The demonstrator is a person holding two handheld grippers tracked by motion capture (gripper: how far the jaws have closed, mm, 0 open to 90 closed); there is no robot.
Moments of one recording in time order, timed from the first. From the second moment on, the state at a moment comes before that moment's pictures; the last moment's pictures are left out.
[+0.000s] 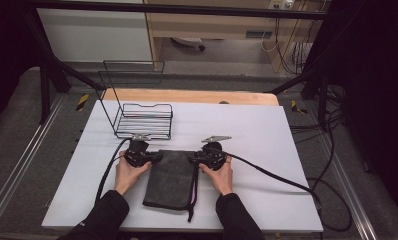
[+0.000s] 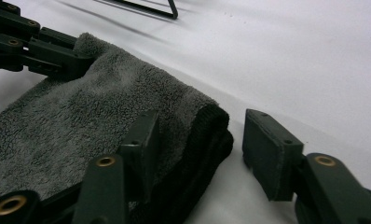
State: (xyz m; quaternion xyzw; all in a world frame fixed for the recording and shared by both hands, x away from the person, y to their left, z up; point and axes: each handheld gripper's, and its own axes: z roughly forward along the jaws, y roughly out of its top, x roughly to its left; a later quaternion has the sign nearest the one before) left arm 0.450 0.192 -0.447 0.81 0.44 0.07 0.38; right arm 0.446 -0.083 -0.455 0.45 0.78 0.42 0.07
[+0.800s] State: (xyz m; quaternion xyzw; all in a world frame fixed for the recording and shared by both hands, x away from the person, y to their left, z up) left arm 0.449 0.199 -0.441 0.80 0.44 0.06 0.40; right arm 0.448 -0.083 -0.451 0.48 0.77 0.42 0.01
